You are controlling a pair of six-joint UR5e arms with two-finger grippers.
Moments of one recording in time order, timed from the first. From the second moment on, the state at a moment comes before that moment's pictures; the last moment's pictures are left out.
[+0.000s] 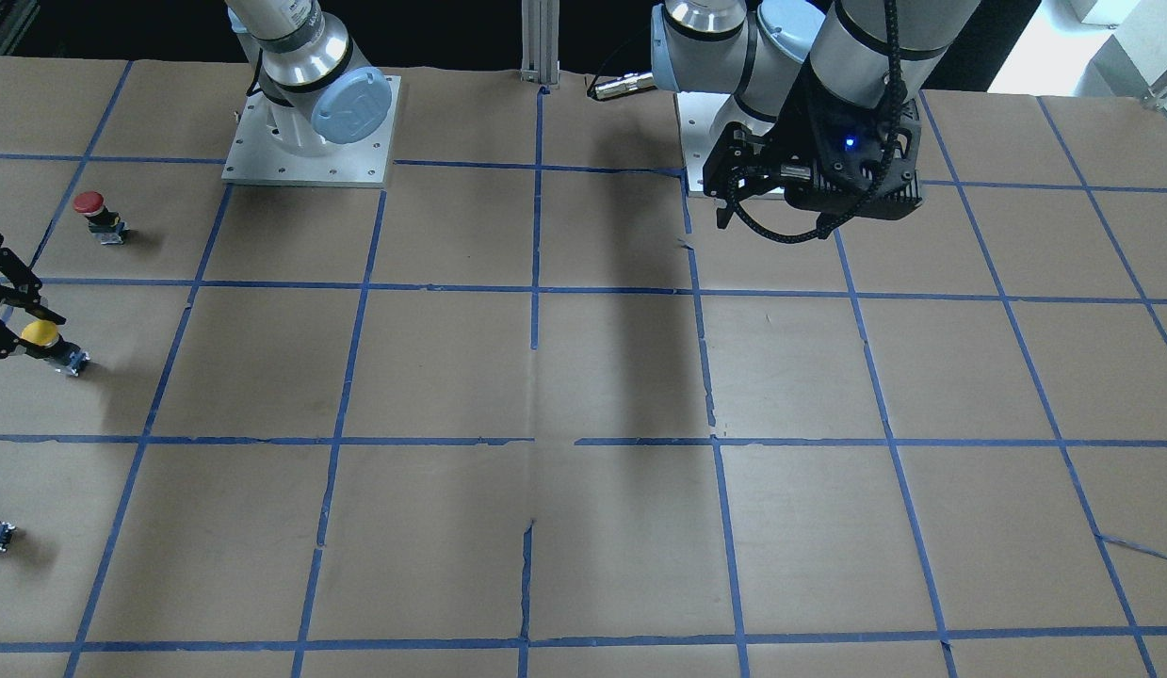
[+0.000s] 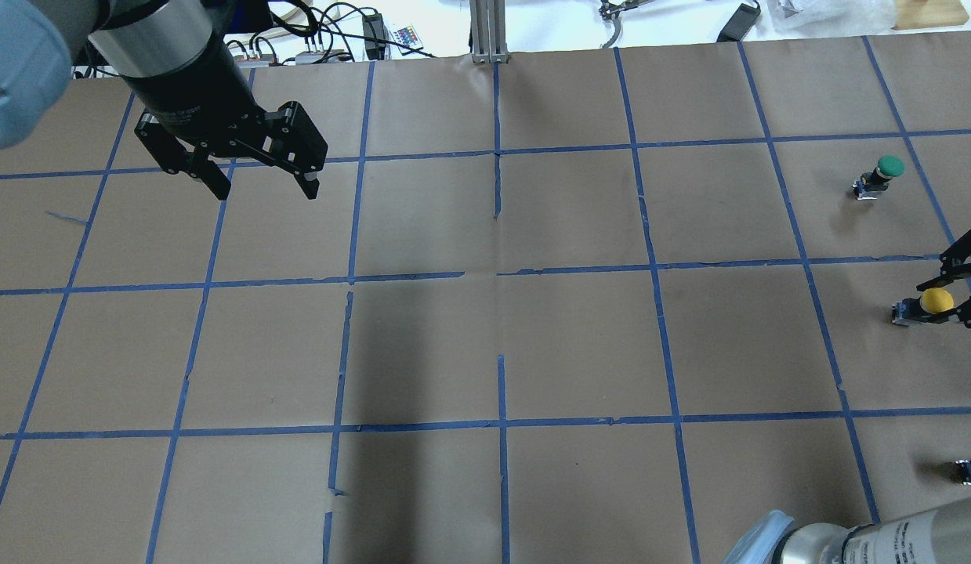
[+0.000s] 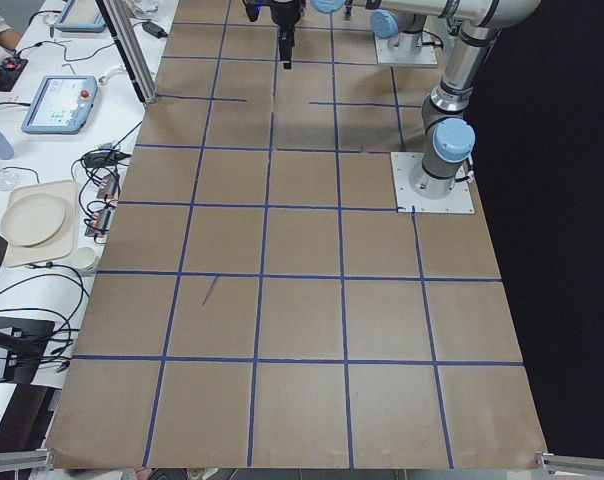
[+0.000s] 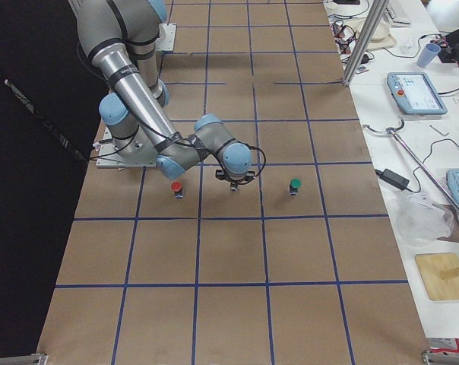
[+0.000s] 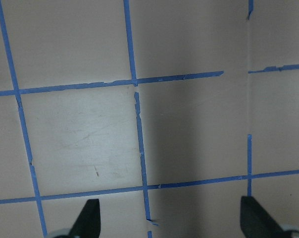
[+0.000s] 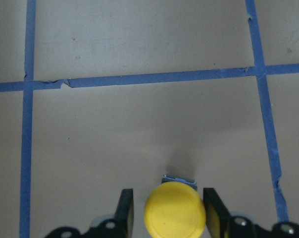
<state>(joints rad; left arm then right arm) -1.60 -1.60 -1.48 -1.70 1.53 0.04 0.72 -1.30 1.91 -1.93 -1.36 -2.39</state>
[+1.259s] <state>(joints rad) -1.60 -1.60 -1.46 -1.70 1.53 0.04 0.74 -1.54 1.90 -1.81 -1.36 -1.89</state>
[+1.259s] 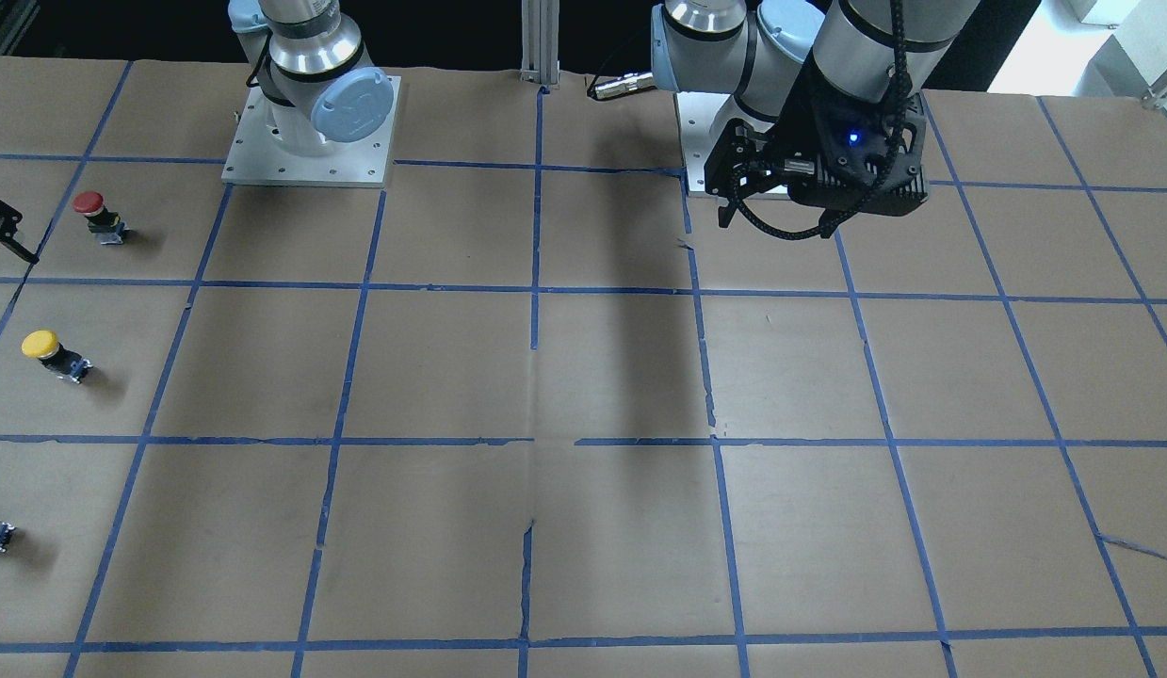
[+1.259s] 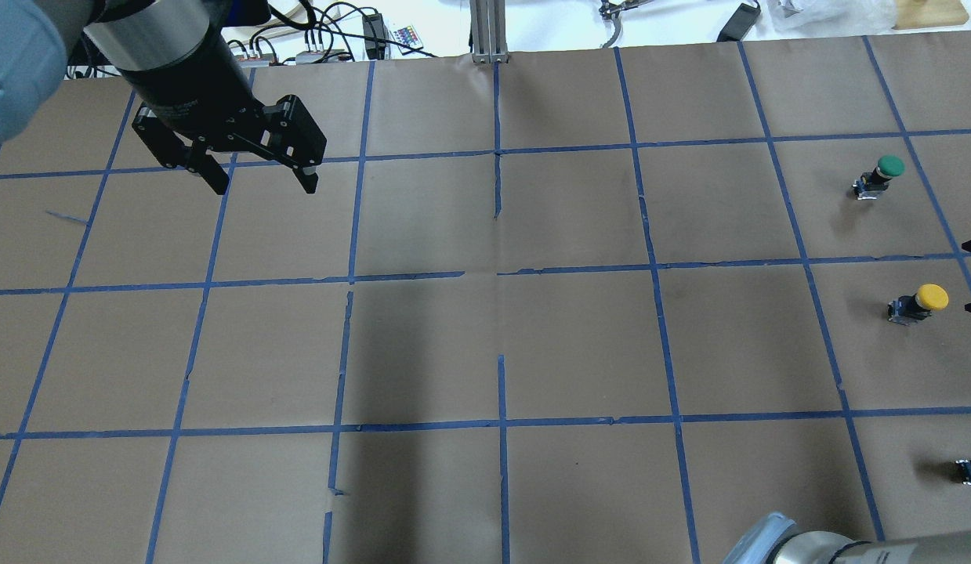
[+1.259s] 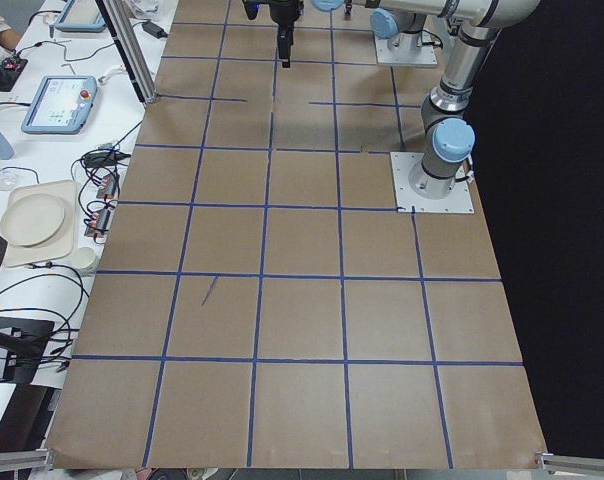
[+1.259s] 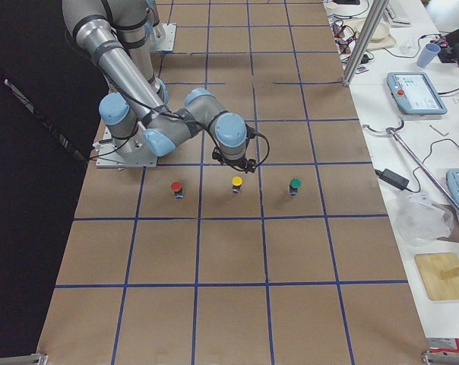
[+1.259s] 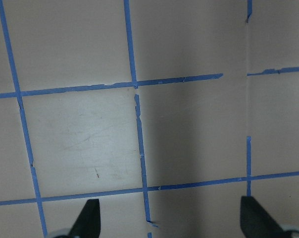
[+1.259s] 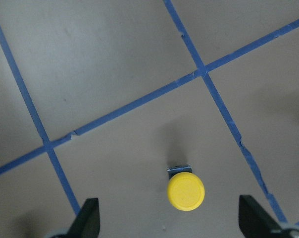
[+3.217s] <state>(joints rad) -1.59 -1.60 -1.46 -1.70 1.55 0.05 1.58 -1.85 1.79 -1.42 -1.50 0.18</state>
